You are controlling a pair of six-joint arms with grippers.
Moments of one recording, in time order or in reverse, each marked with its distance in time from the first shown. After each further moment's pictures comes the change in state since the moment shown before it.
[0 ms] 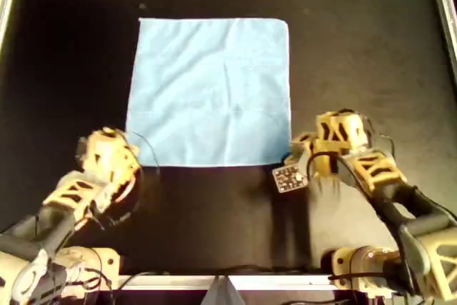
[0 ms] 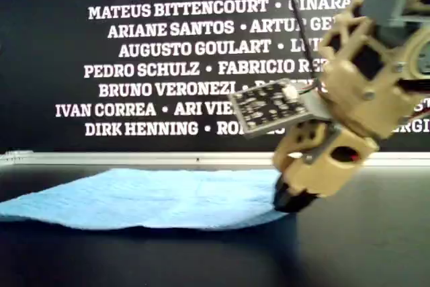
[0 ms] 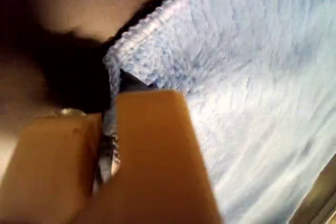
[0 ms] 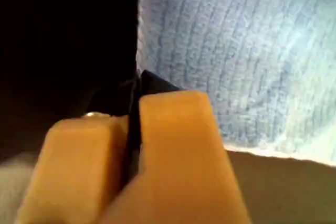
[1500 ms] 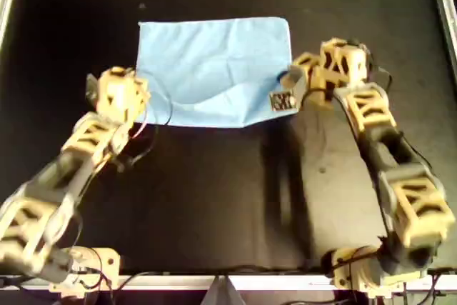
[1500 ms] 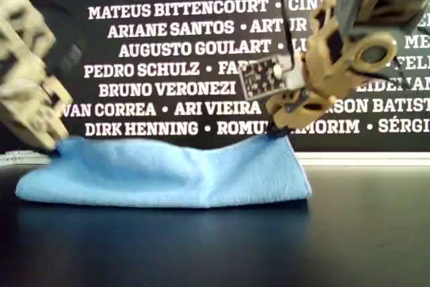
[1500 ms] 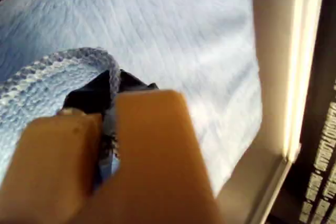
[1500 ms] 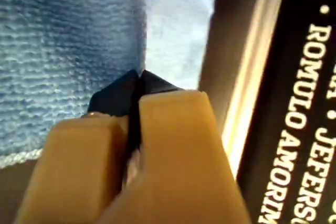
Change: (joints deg) left arm 5.5 -32.5 -47.9 0.0 -4.3 0.9; right arm -2.6 -37.8 -59.6 0.0 0.0 -0.4
